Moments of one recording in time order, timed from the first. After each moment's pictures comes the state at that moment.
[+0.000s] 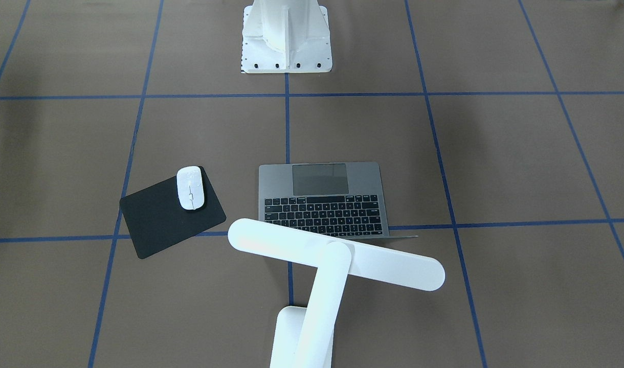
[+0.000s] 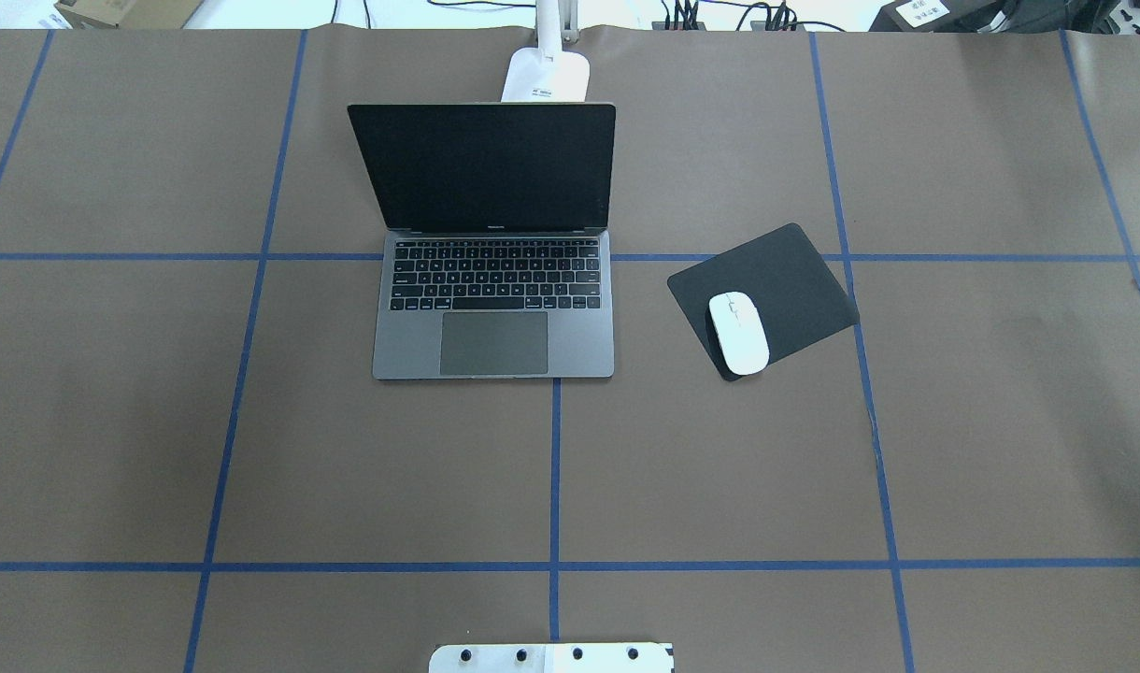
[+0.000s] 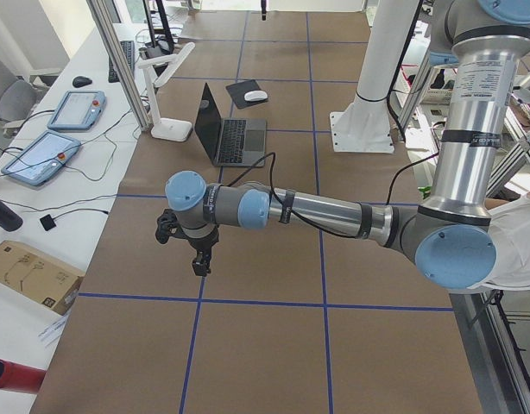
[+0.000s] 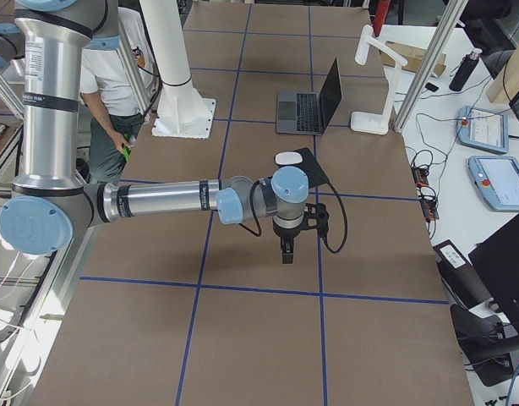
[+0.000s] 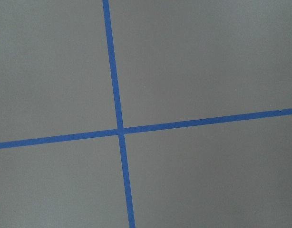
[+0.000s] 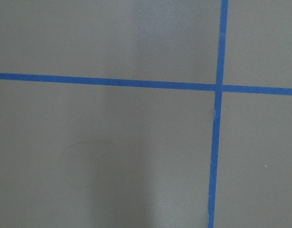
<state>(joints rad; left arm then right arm) -1.49 -1.69 -1.63 -1.54 -2.35 -0.02 1.42 -1.68 1.79 -1.44 2.33 0.21</state>
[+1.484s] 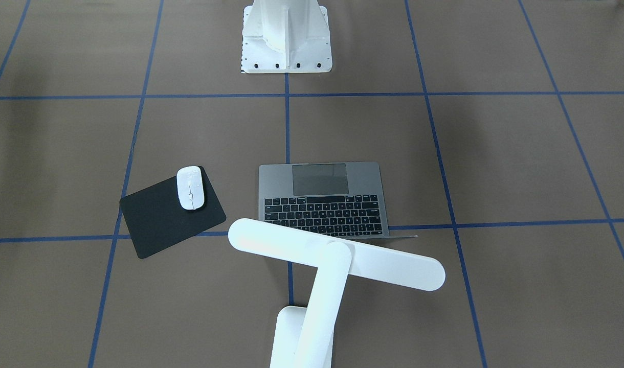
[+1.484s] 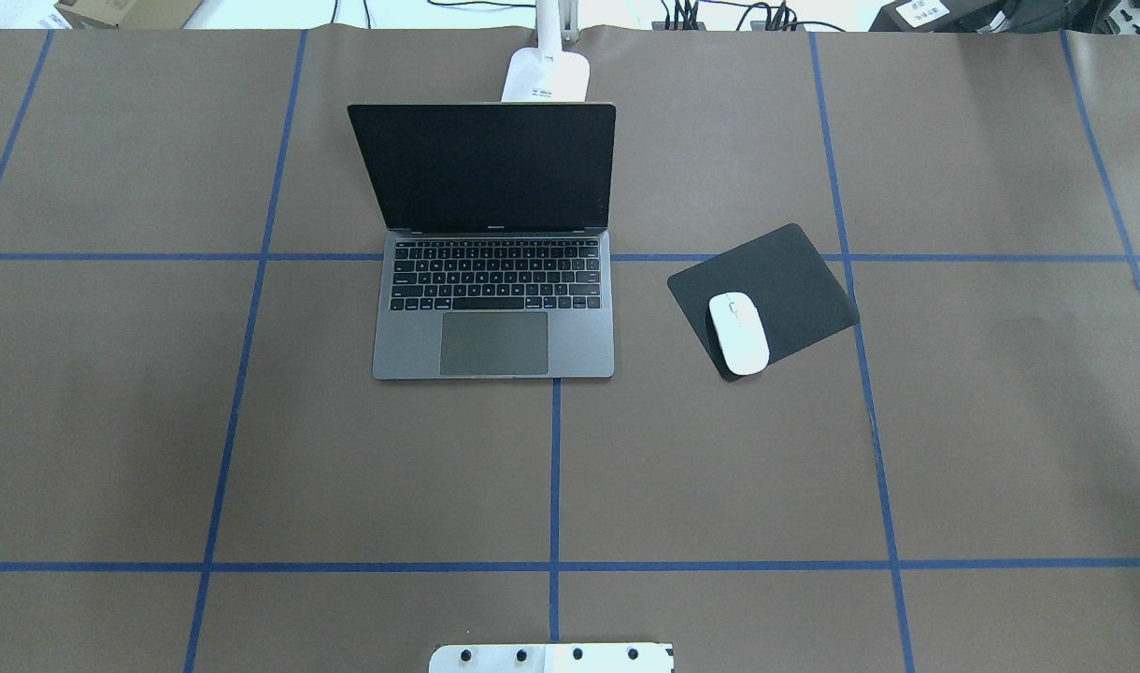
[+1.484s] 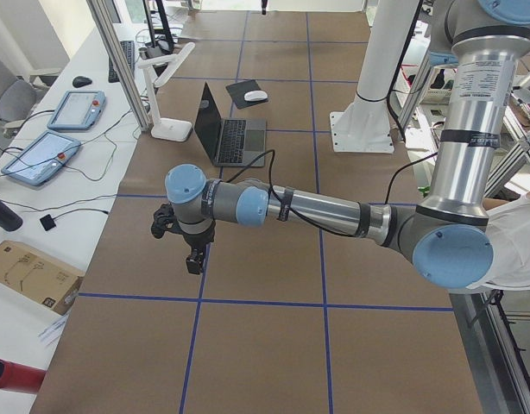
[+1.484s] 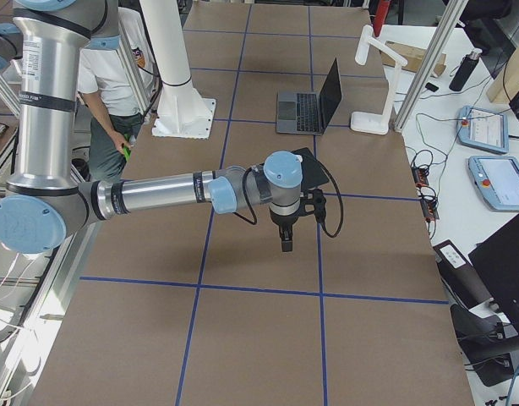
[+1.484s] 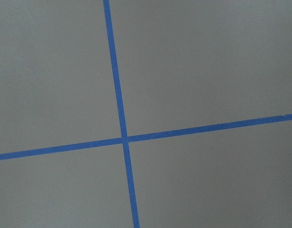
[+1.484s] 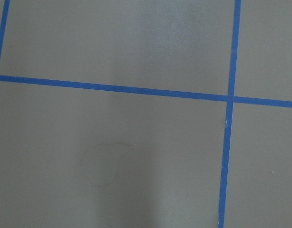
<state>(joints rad) -1.49 -1.70 -1.62 -1.54 -2.35 -0.02 1.42 -1.71 1.87 -1.44 2.36 0.21</state>
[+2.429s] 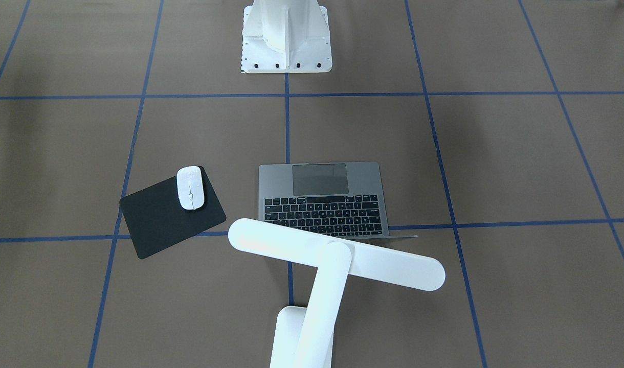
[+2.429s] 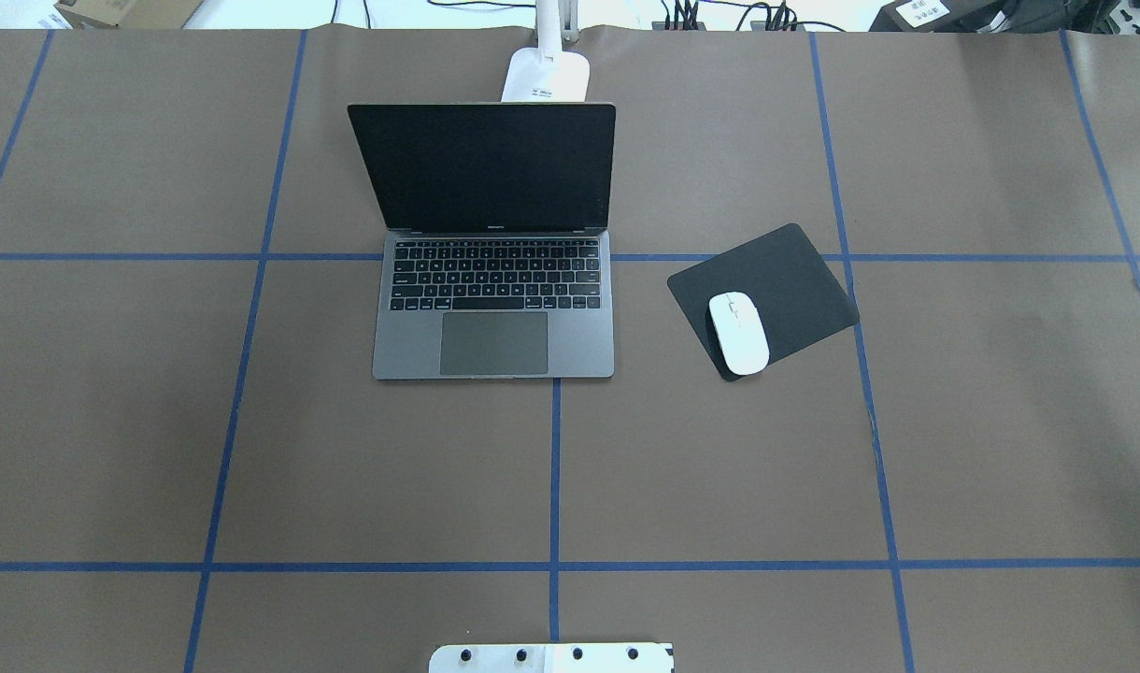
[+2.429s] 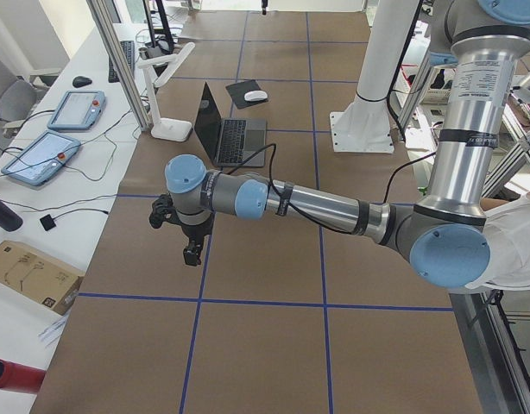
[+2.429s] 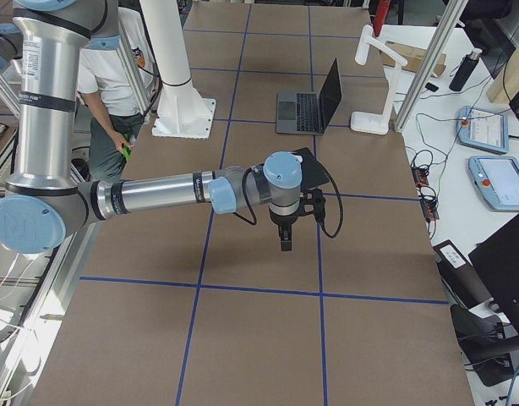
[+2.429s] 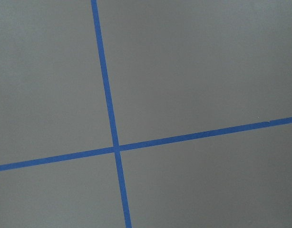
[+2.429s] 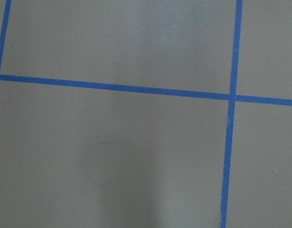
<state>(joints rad) -1.49 -1.71 -1.65 -1.55 -2.35 -0.02 1.42 -1.71 1.87 -1.44 2.39 0.21</state>
